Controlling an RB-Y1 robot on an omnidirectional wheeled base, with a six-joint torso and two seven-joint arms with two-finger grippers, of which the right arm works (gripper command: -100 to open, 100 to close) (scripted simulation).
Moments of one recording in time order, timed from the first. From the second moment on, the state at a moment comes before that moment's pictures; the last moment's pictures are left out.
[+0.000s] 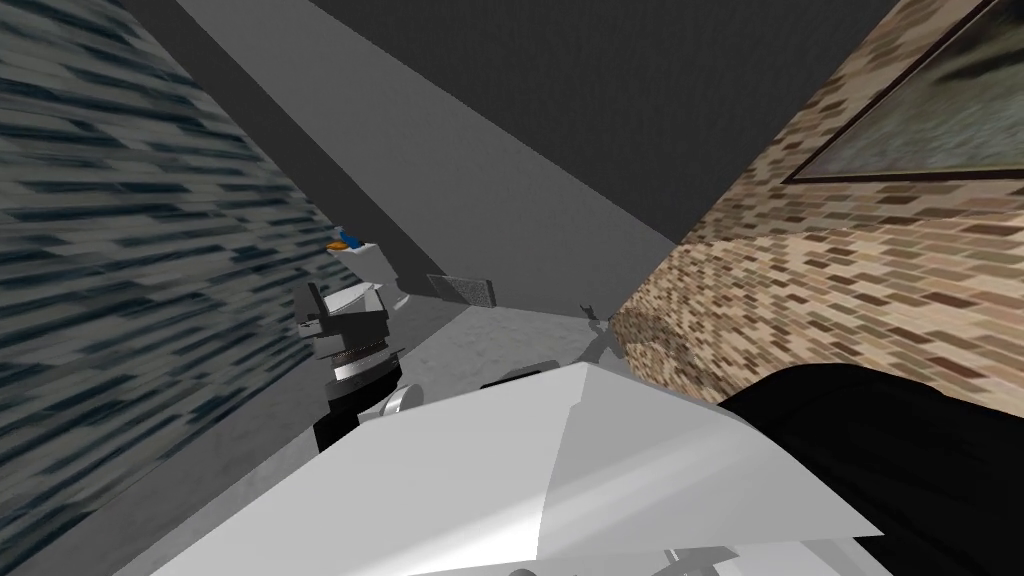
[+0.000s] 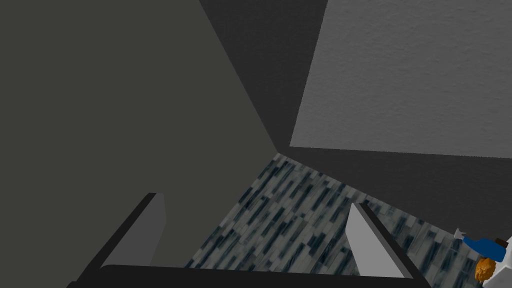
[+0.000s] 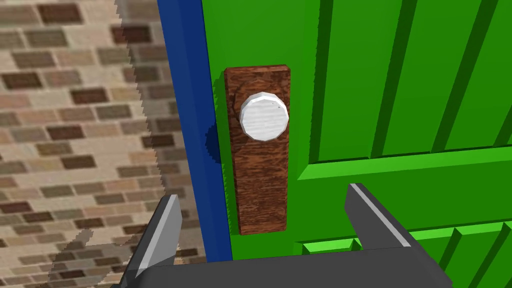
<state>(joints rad) 0.60 -0.76 0.39 -0.43 0.61 0.96 1.61</state>
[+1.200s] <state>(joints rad) 0.68 -0.76 0.49 -0.45 0.80 1.00 1.38</state>
